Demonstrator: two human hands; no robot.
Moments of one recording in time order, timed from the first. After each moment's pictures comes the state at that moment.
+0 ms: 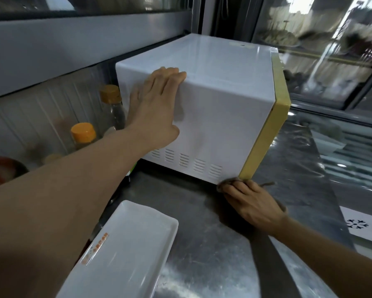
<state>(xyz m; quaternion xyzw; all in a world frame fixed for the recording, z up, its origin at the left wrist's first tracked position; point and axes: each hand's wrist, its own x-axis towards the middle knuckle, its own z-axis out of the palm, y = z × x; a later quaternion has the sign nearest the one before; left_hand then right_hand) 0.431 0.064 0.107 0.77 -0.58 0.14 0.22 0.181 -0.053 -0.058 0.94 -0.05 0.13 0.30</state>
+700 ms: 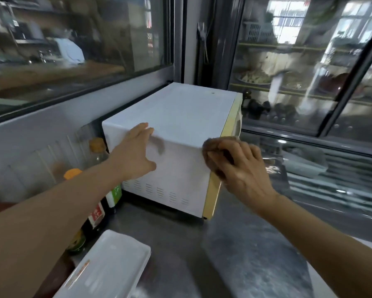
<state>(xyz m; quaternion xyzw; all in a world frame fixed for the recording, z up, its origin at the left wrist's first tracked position) 0.402 0.070 0.154 0.82 -0.53 -0.05 0.21 0.172 -0.063 0.122 0.88 -0.12 0.41 0.21</state>
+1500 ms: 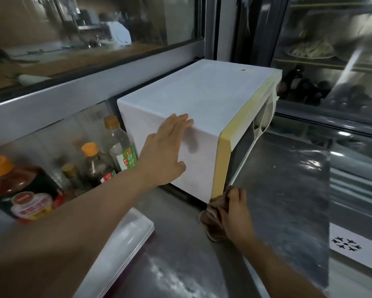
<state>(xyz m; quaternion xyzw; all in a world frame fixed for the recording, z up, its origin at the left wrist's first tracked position) 0.326 0.053 0.131 0.82 -0.53 0.05 0.19 0.169 -0.057 -0.032 0.84 -0.37 0.24 -0.32</state>
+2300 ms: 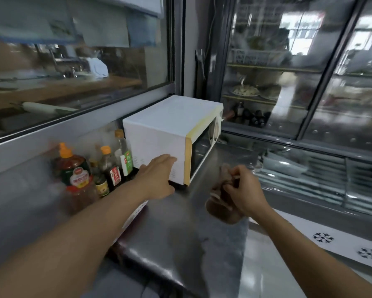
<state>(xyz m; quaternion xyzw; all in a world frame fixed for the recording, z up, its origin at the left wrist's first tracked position) 0.171 0.199 0.198 0.83 -0.54 -0.08 0.09 -0.019 0.061 0.157 0.82 -0.40 0.28 -0.30</state>
